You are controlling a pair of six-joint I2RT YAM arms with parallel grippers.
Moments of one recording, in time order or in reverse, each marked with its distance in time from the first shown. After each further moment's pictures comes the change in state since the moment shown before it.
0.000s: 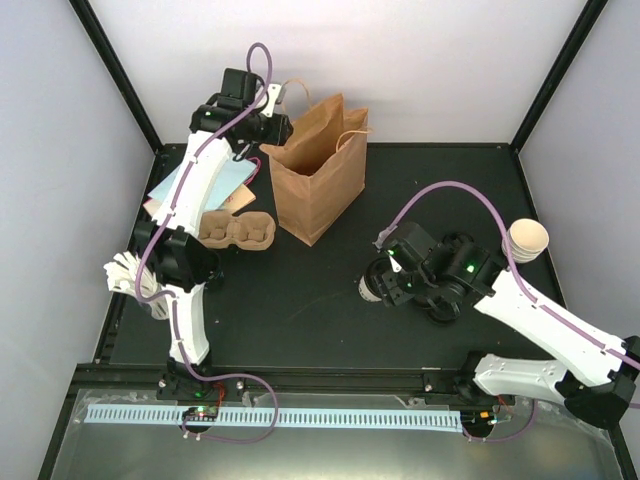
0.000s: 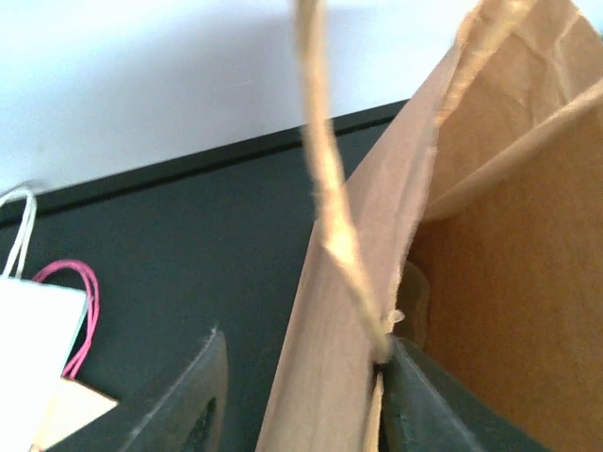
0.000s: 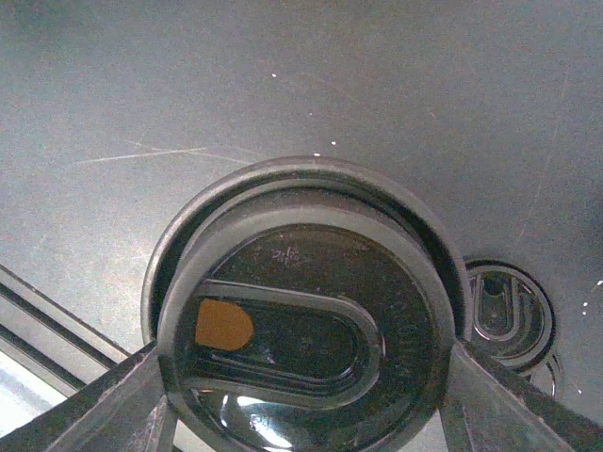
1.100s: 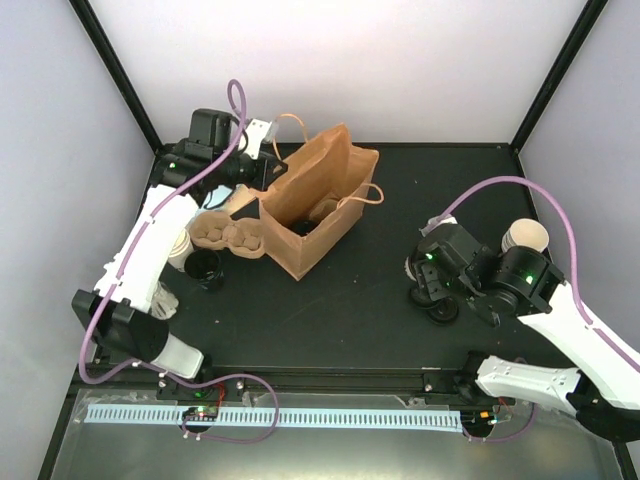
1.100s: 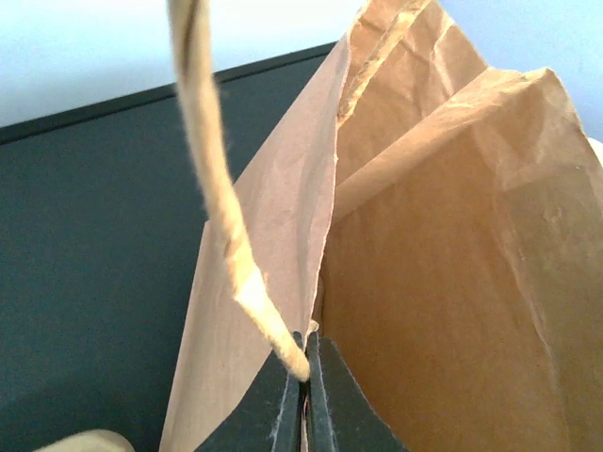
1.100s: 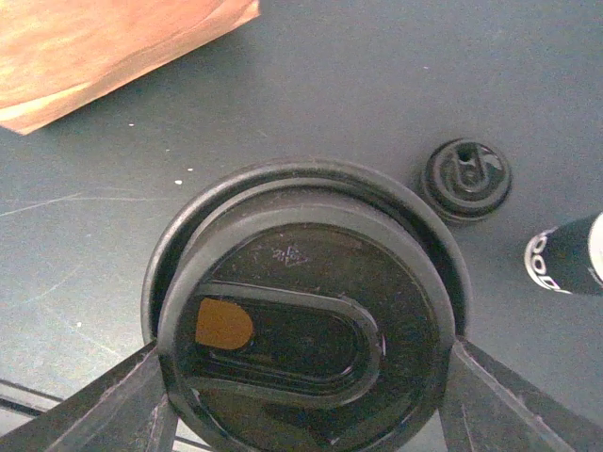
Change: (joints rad) left arm -0.023 -0.536 -0.609 0.140 0.278 -0.006; right arm -0.006 -0.112 0.185 -0.281 0.269 0.106
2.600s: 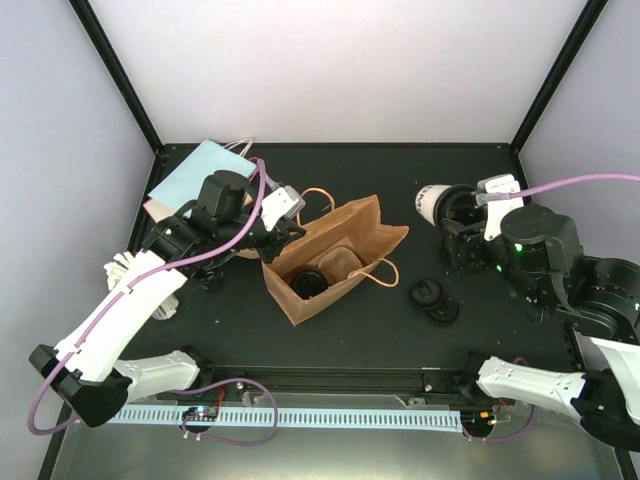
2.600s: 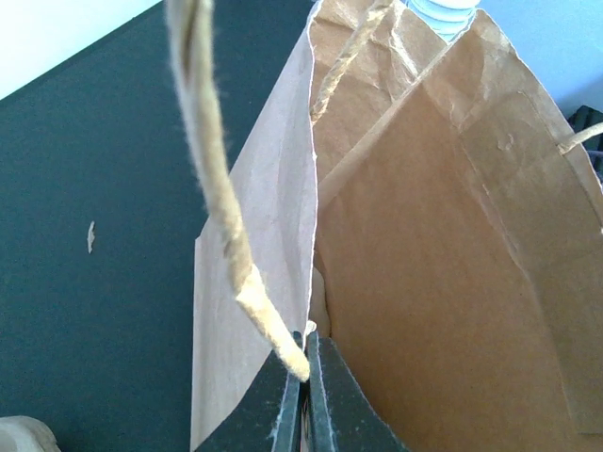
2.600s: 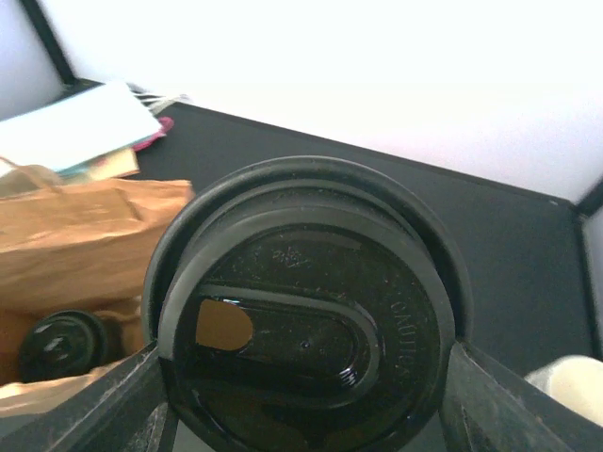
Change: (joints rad) left arm -0.302 -0.385 -0.383 0.007 -0.070 0.185; right arm -0.005 -0.048 0.338 0.078 0.165 -0.167
